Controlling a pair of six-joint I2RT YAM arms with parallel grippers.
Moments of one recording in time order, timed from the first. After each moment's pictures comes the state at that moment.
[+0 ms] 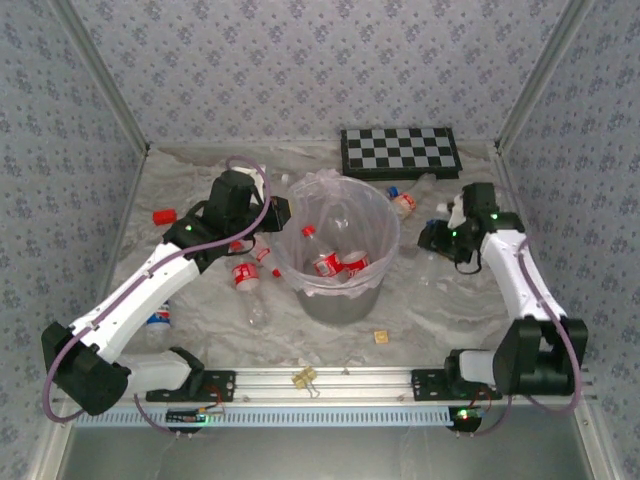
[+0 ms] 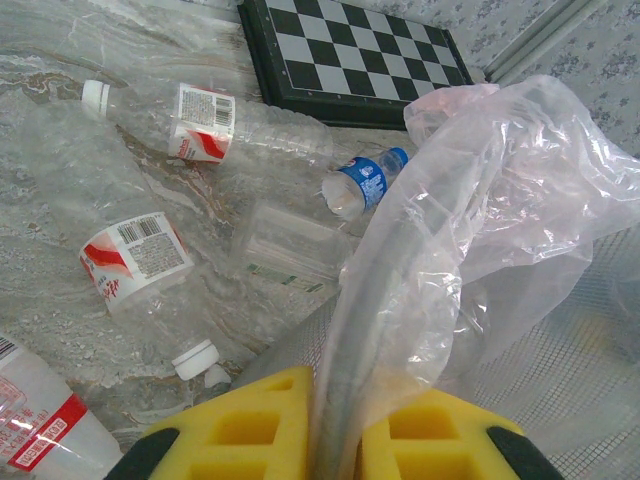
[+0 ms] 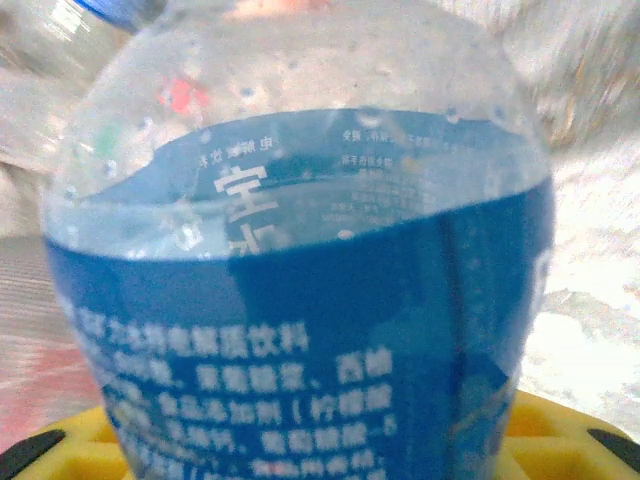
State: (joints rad) left arm -0.62 1.23 1.17 -0.50 0.04 -0.59; right arm -0.02 1.26 1.08 -0.94 -0.30 0.33
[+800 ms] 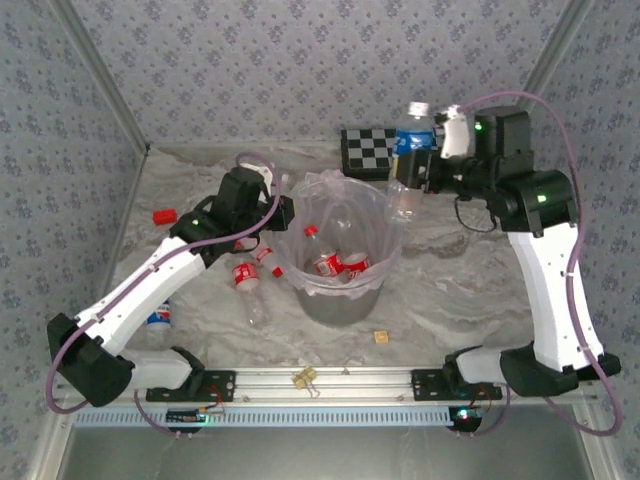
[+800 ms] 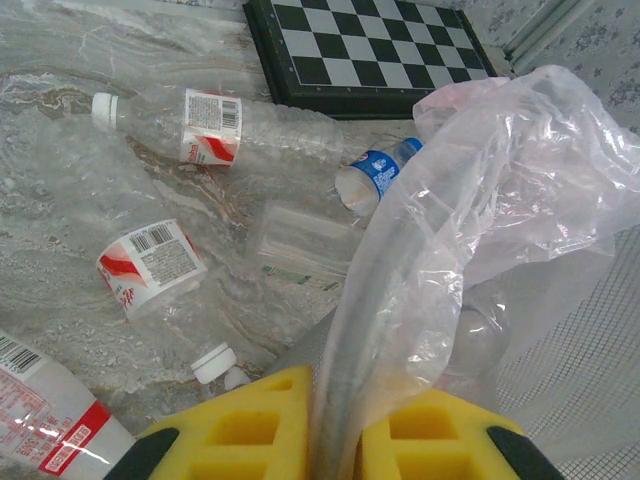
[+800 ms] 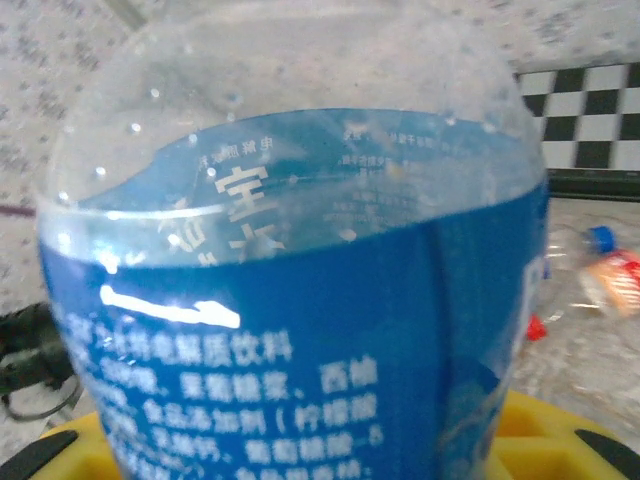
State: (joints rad) left arm -0.65 1.28 1.23 -0.55 -0.02 -0.52; right arm 0.33 1.33 1.94 -1.17 -0.35 0.30
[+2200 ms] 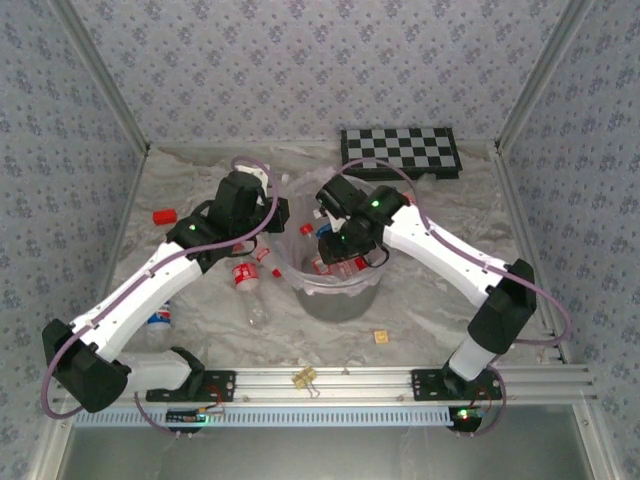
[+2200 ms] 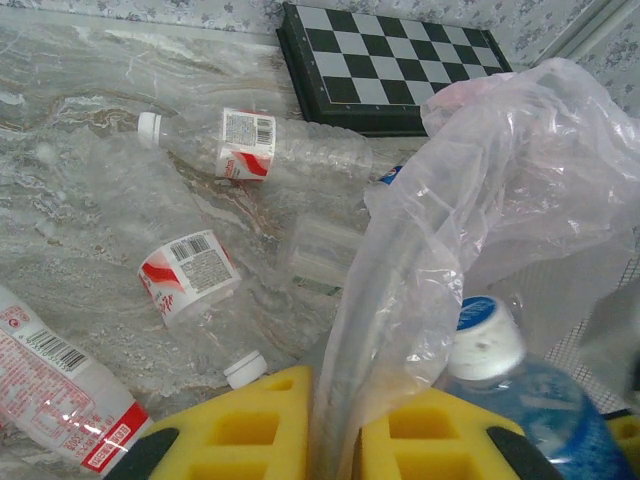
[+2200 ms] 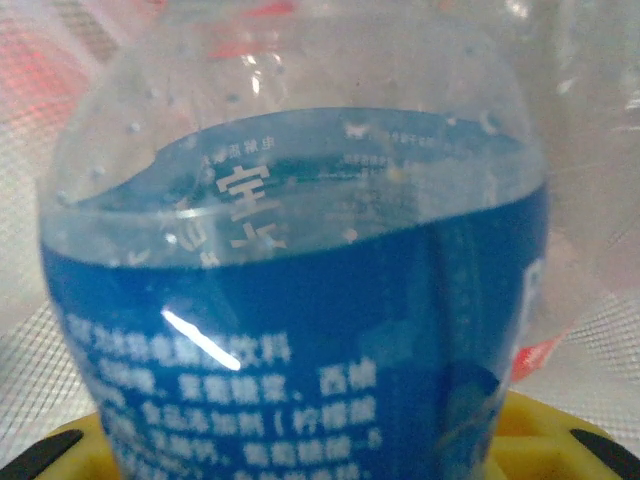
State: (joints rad) left arm -0.66 1.24 1.20 -0.54 -0.10 -0.52; right arm 0.82 1.64 1.58 -1.15 -0.04 0.41
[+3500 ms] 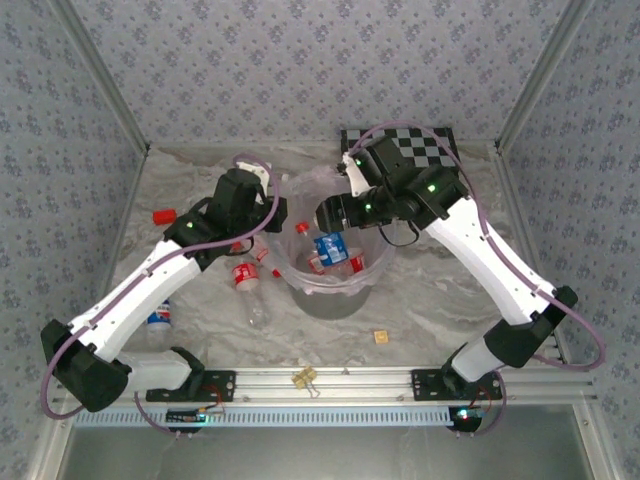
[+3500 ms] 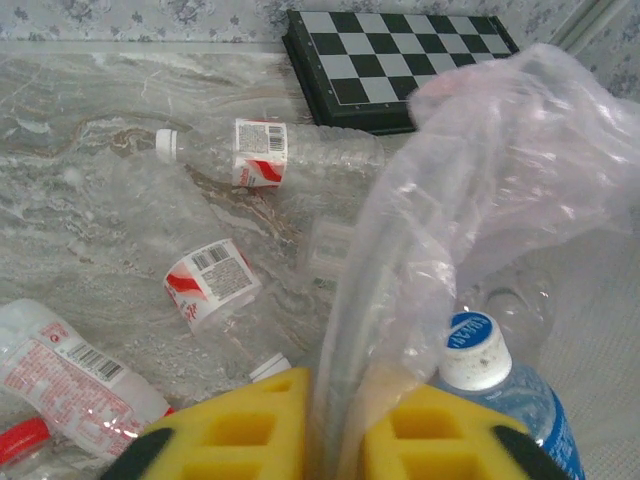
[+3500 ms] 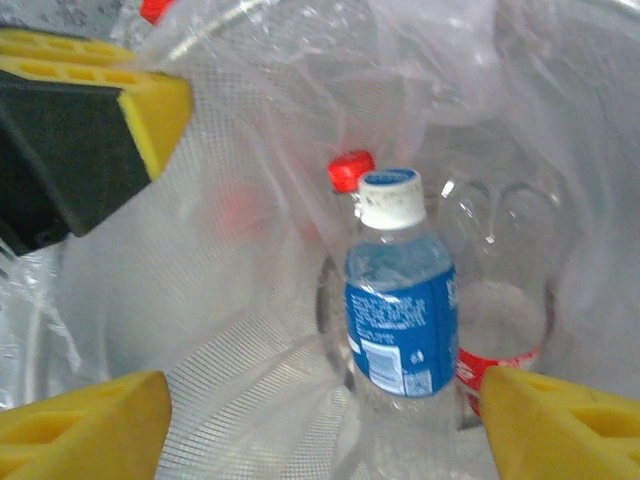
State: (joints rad) left arm -0.66 1.24 1.24 -0.59 -0.12 -0.43; right arm 0.72 1.52 1.83 -1.20 -0.16 0.39
